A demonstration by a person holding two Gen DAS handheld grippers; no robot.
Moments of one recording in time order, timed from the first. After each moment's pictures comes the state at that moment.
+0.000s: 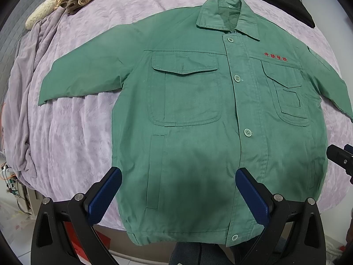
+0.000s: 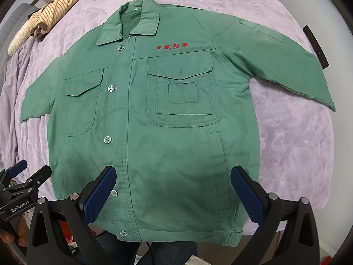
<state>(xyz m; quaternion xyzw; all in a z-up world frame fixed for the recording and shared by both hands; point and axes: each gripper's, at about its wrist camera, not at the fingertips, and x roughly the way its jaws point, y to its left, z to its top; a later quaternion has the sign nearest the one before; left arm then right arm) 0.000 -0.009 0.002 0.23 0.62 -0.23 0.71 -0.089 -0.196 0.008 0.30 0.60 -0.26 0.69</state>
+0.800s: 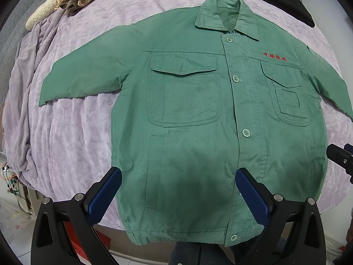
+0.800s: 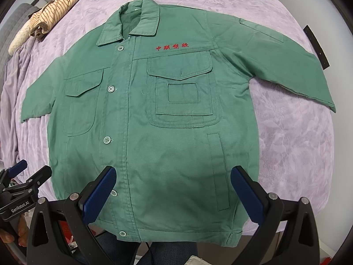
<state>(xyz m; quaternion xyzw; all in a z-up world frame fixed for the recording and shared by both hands) 0.000 -0.008 0.003 0.23 0.62 -0.23 0.71 -0.089 -0.197 0.008 0.30 0.60 -0.25 0.70</state>
